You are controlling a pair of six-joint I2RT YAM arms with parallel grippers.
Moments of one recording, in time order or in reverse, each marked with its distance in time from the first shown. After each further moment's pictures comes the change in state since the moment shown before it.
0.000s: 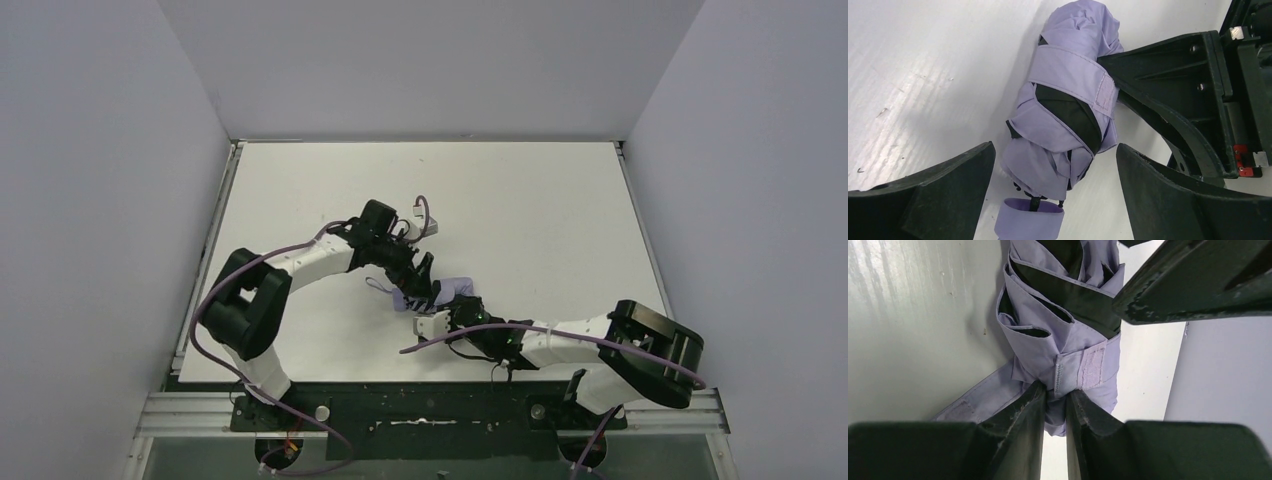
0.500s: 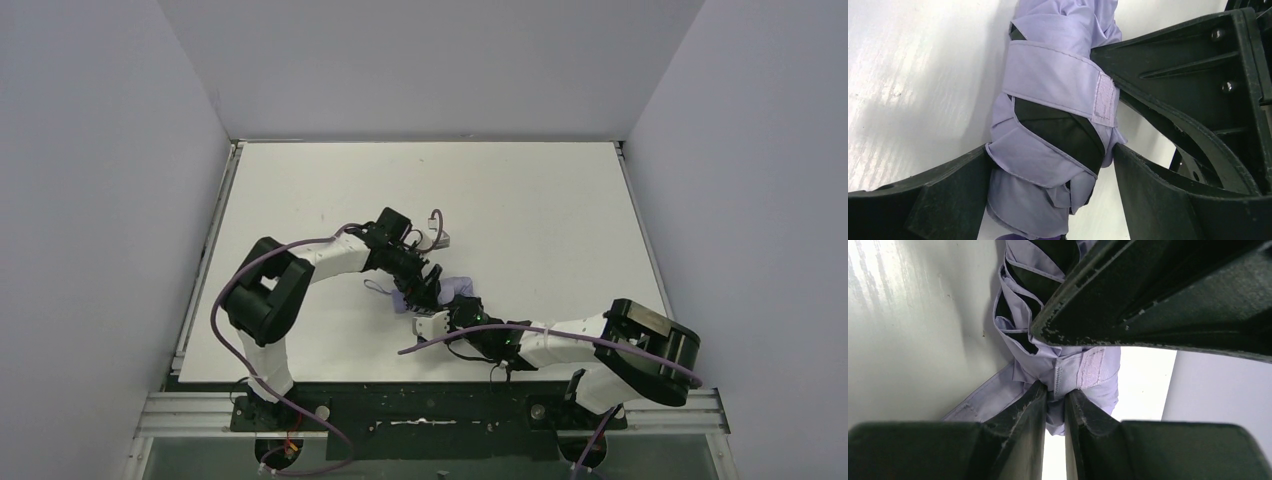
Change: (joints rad) left arm -0.046 0.143 0.059 -0.046 0.058 0.063; right arm 0.006 0.019 -0.001 0.023 0.021 0.000
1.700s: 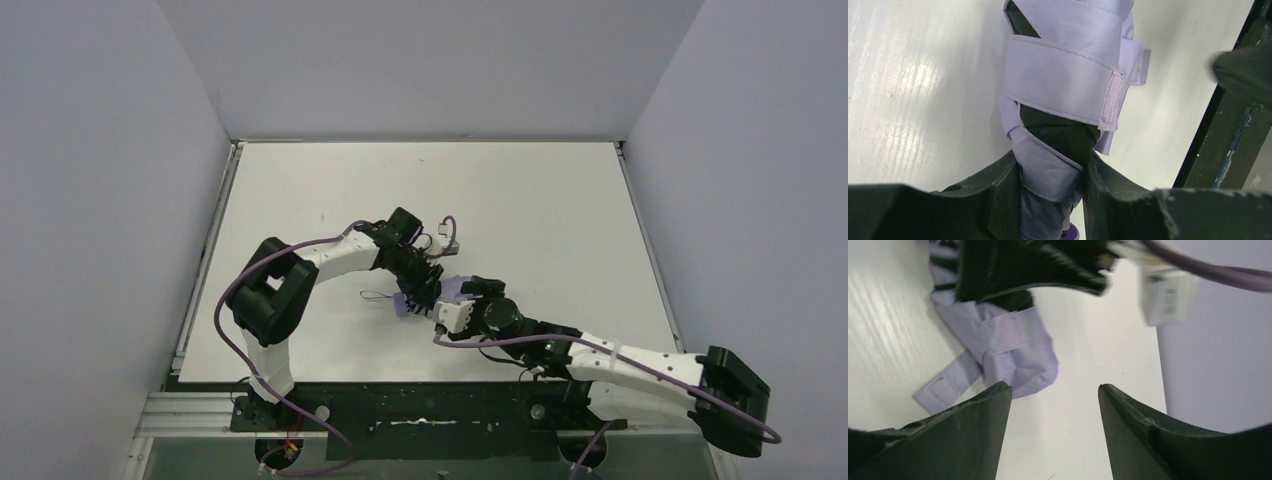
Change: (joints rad) left arm -0.050 0.022 0.079 -0.145 -0.106 0.098; right arm 0.001 -0.390 -0.006 -0.262 -0.009 0.109
